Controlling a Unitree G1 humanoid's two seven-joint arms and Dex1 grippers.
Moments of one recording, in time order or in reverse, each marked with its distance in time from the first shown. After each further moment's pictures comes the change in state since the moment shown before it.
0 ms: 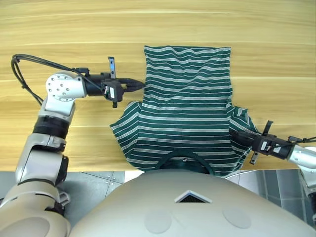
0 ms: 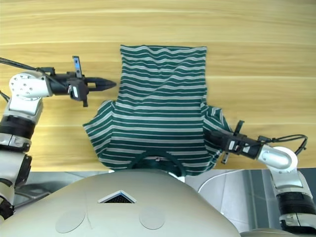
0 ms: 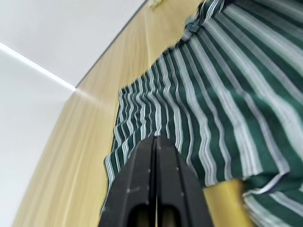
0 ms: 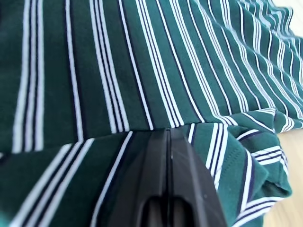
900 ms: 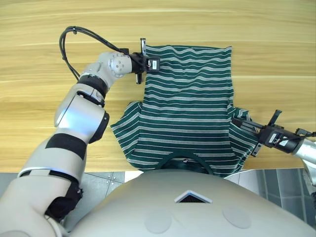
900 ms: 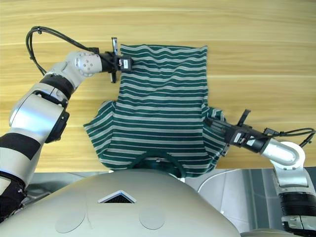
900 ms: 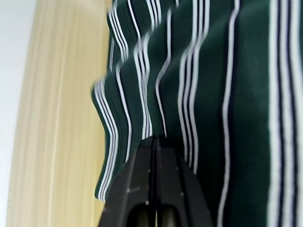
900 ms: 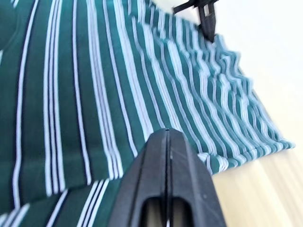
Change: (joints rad) left arm -0.488 -0.349 -0.209 0.795 0.597 0.233 0.618; right arm -0.025 0.010 -0.045 -0.179 0.163 0.063 -0.020
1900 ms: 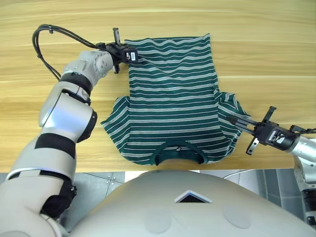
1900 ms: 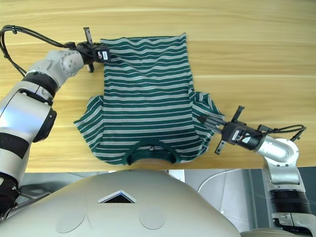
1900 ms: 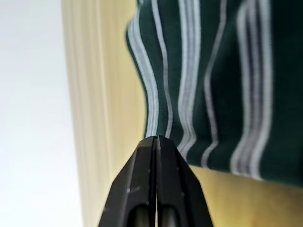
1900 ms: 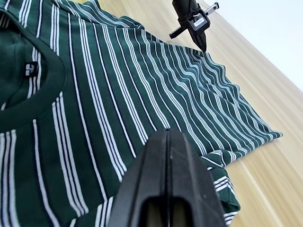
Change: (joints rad) left arm -0.014 0.114 -0.065 0.022 0.132 0.149 0.331; right arm -0.050 0.073 0.026 -0.029 0.037 0.035 0.064
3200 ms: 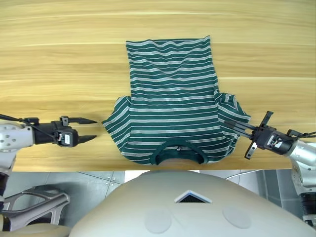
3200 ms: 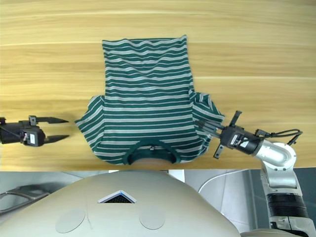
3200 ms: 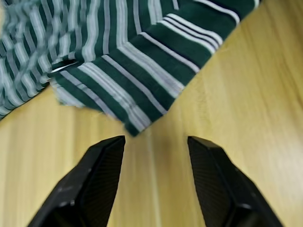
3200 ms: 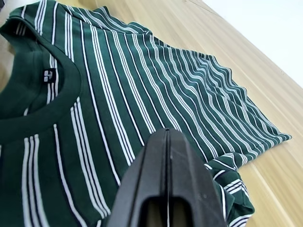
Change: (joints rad) left arm 1.205 0.701 0.499 -1.150 -0.738 -0.354 -0.955; right arm 0.045 0.026 -0.011 -0.010 0.004 -0.002 0.031
